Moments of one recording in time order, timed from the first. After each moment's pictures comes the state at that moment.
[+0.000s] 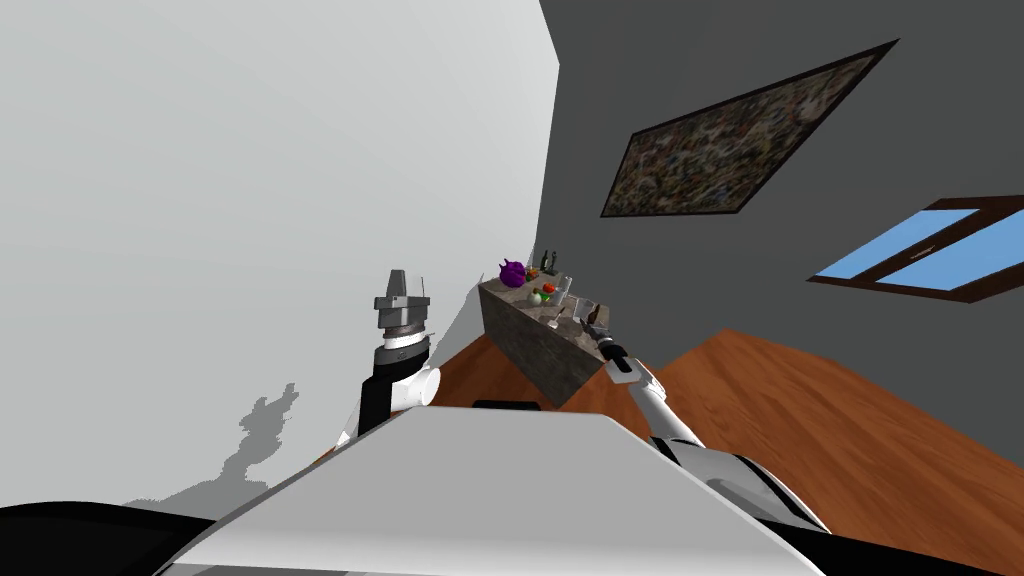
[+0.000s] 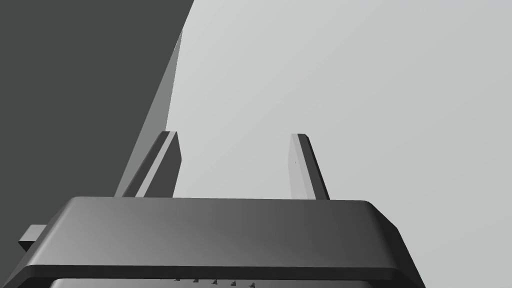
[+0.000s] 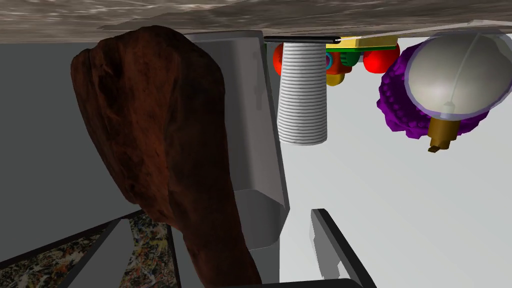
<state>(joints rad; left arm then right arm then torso) 0.46 -0.05 -0.02 -2.39 -0.02 -0.52 -0.13 -0.14 -0.54 -0.15 -0.91 0.26 -0.43 0.81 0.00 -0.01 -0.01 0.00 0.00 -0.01</state>
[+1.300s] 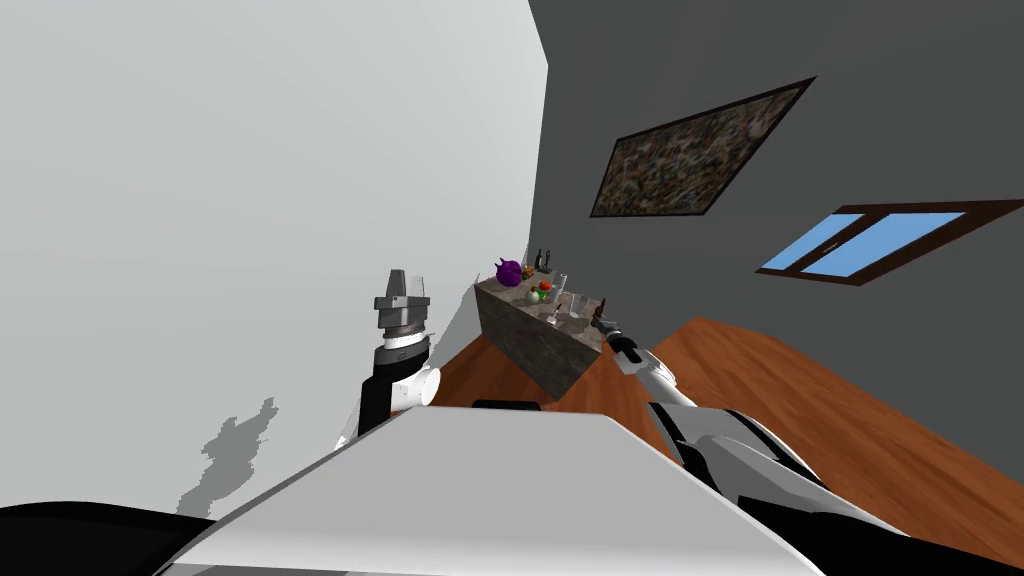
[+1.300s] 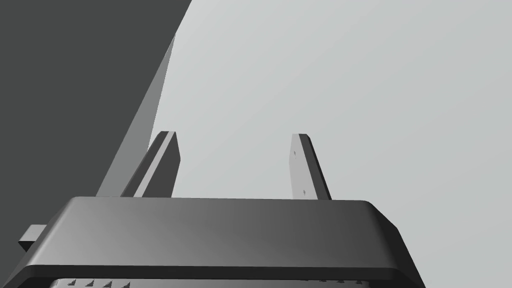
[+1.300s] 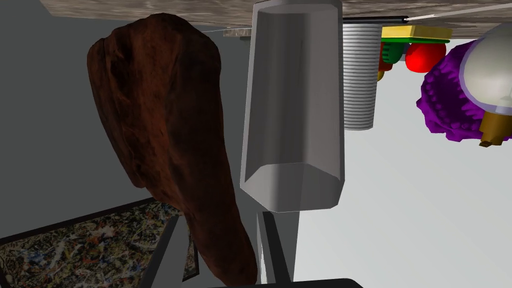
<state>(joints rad) 0.46 -0.05 -0.02 -2.39 -0.02 -0.52 -0.13 -0.33 -0.67 -0.07 -0.60 0.17 -0.55 0.83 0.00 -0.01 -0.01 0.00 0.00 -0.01</state>
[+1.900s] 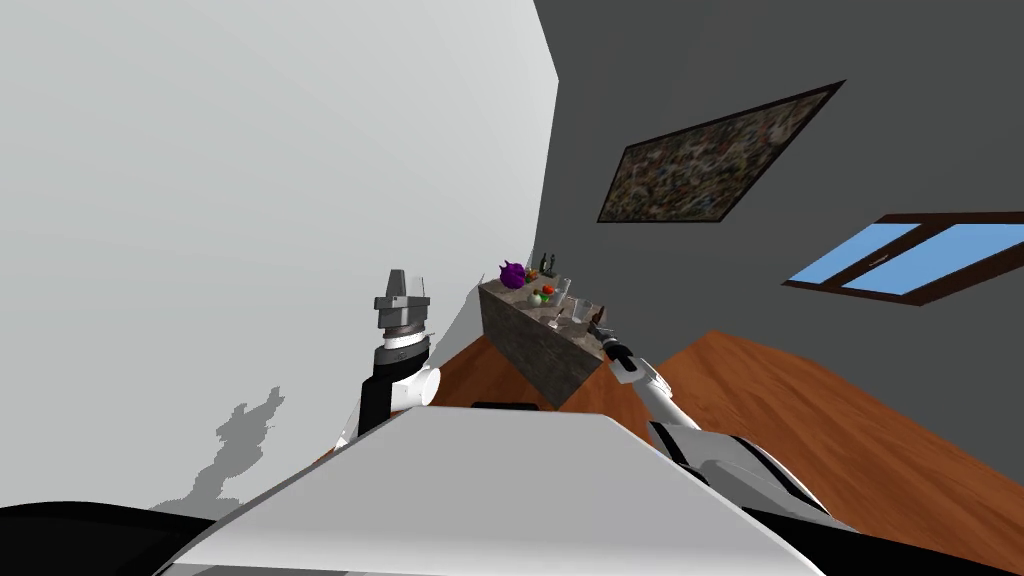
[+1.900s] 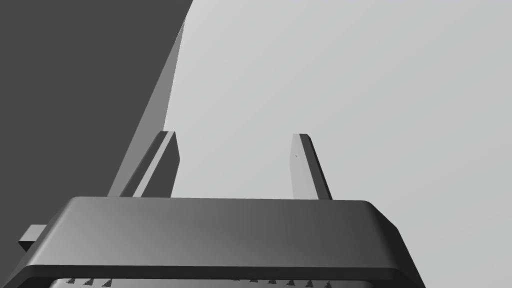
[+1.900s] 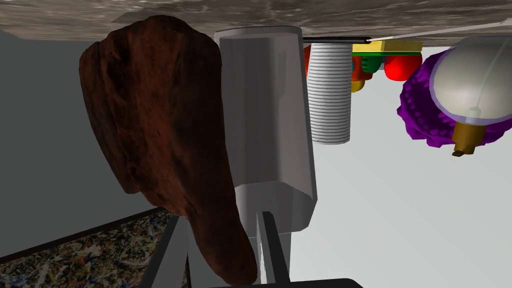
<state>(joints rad) 0.46 -0.05 -0.02 -2.39 -0.02 -0.52 -0.13 -0.22 -0.59 -0.13 -0.74 0.24 -0.46 0.81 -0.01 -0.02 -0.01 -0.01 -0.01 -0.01</state>
